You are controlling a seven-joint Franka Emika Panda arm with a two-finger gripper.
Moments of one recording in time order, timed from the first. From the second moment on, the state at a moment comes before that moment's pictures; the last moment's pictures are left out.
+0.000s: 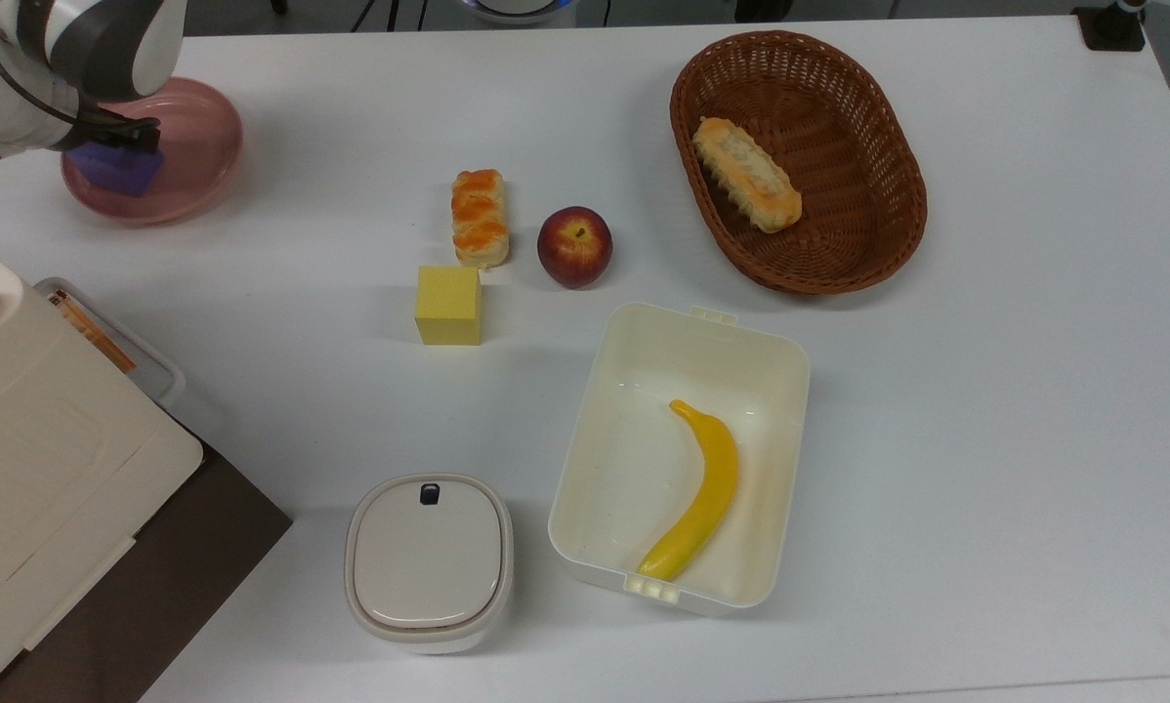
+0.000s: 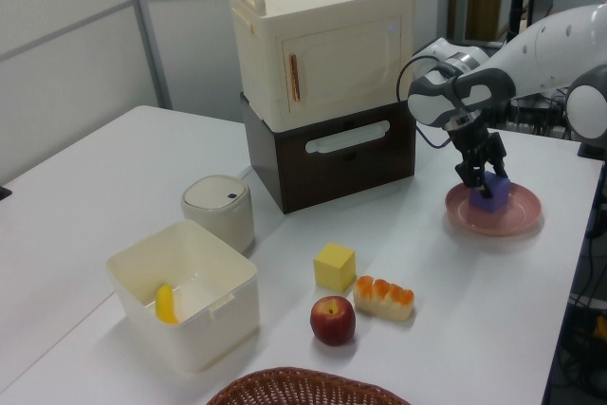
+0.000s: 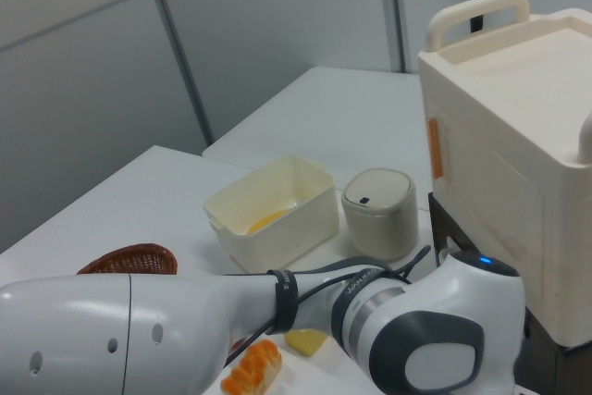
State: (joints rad) arm -0.57 0.55 -0.04 -1.50 -0.33 1.67 -0.29
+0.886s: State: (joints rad) arm -0.42 0.47 -0.02 -1.48 -0.32 1.54 -0.29
